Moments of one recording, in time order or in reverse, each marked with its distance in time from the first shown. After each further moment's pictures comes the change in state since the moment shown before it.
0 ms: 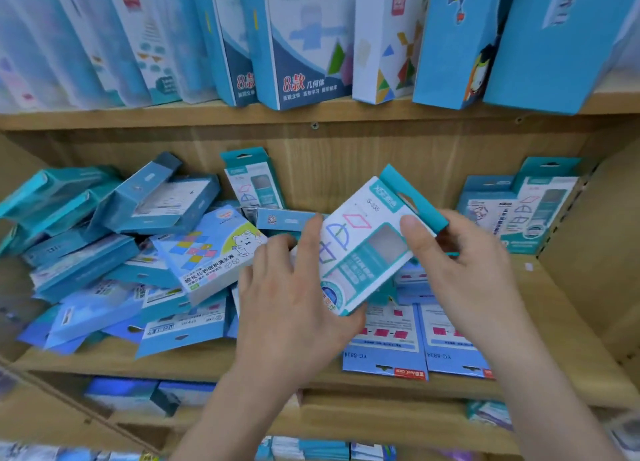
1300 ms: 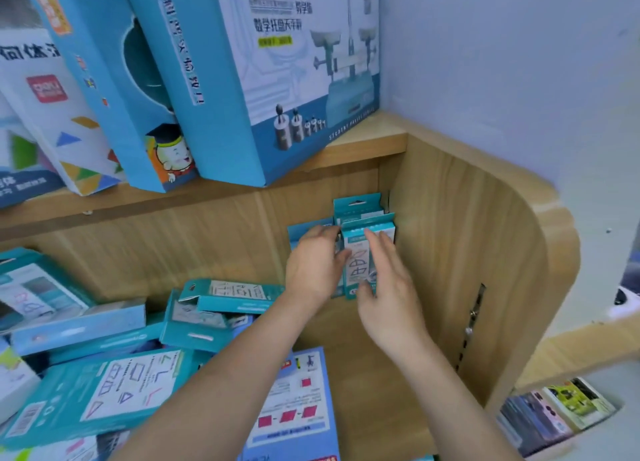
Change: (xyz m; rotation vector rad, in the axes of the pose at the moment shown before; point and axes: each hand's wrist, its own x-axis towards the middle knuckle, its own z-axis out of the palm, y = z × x) left_hand 0.162 0.242 0.198 -0.254 -0.173 0.277; right_hand 0.068 0.180 -0.137 -0.284 0.128 0.091
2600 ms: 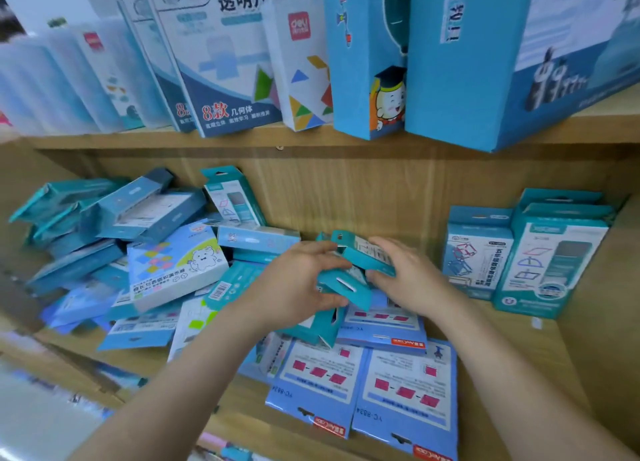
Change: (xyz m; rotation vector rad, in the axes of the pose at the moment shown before) left_hand -0.130 -0.116 -0.142 0.230 -0.232 -0.177; right_hand 0.040 -0.058 0.125 -0.080 -0.695 -0.348
